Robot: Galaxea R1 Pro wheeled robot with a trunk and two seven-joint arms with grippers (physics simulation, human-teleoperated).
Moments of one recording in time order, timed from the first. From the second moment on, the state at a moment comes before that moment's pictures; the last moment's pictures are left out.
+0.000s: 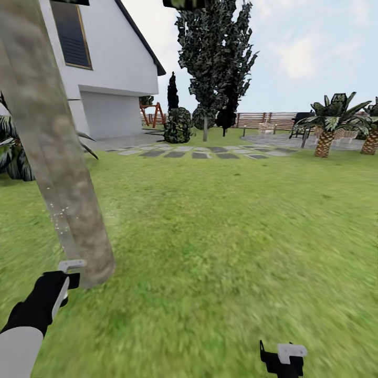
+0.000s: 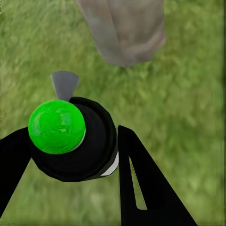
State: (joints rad) left arm -0.63 0.23 0.24 -0.85 -0.12 0.69 0.09; right arm -0.37 -0.04 -0.25 -0.18 0.30 -0.59 -0.18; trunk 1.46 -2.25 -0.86
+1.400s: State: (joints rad) left arm -0.63 0.23 0.25 -0.70 -0.11 0.66 0.10; right arm -0.37 -0.04 -0.25 -0.18 0.30 -0.59 -0.18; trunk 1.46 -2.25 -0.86
